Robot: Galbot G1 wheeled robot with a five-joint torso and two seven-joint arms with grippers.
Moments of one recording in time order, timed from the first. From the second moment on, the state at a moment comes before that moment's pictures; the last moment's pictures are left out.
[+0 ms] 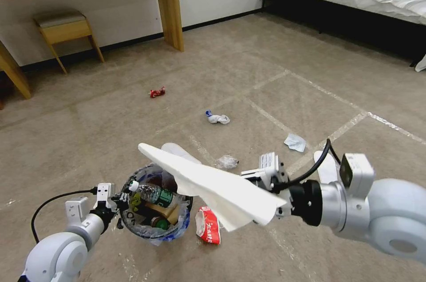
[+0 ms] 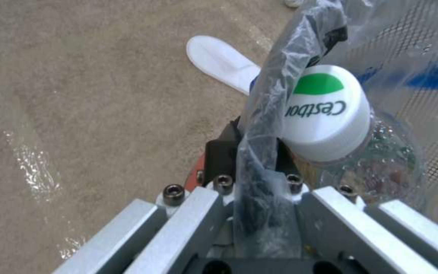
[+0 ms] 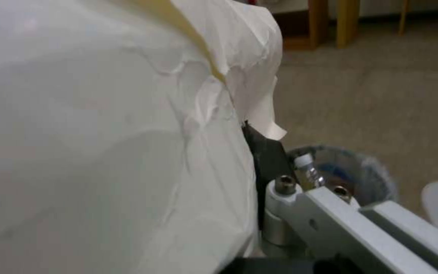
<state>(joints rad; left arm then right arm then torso) 1.54 -1.07 -0.69 -2.08 -0.70 0.57 -0.05 -0.72 0.26 0.02 2.50 1.48 -0.34 -0.27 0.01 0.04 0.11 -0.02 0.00</state>
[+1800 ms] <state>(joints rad) 1.46 -1.07 -0.59 -2.08 -0.73 0.59 -0.04 -0.61 0.41 -0.31 2.34 1.58 -0.65 0.18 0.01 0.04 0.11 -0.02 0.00</state>
